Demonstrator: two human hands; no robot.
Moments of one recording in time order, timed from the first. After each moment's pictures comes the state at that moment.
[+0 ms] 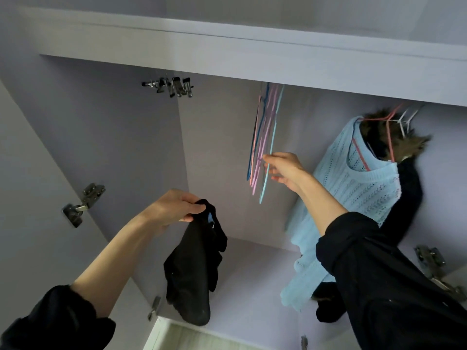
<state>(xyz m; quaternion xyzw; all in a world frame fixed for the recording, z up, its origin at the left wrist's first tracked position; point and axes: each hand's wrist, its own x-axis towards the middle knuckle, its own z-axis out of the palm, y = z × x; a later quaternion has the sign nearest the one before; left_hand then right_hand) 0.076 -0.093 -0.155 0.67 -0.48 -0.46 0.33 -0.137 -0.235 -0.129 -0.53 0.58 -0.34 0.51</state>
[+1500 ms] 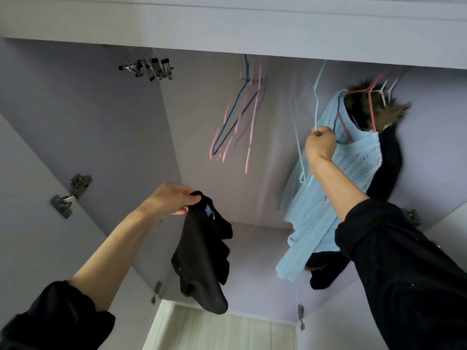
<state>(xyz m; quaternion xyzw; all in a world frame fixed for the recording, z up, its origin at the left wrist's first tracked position) 0.062 -0.081 -0.165 0.69 -0.47 -0.45 0.32 -0.209 -0.235 -0.133 -0.45 0.67 -0.52 0.26</state>
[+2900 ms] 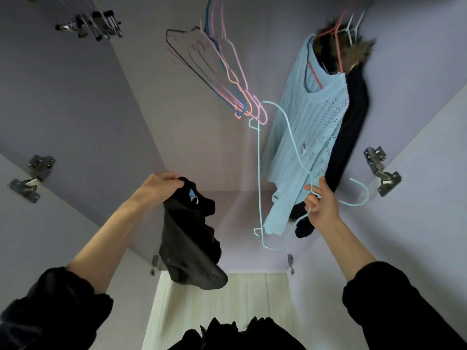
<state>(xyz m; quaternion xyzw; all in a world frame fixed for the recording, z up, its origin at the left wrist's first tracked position) 0.025 -0.069 -0.201 0.75 -0.48 -0.38 0.25 -0.300 -0.087 -0.291 -0.13 0.56 -0.58 0.59</state>
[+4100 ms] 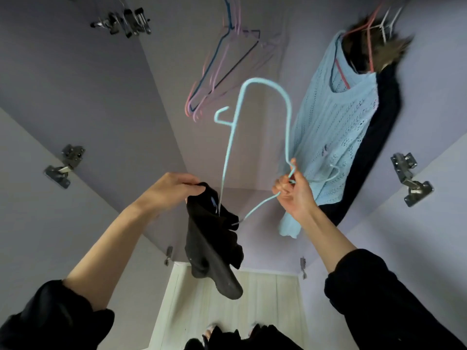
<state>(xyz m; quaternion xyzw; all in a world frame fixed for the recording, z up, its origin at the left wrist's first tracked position) 0.027 -0.031 -0.176 0.67 -0.55 -0.43 0.26 -0.219 -0.108 -0.275 -0.20 0.38 -0.54 0.72</state>
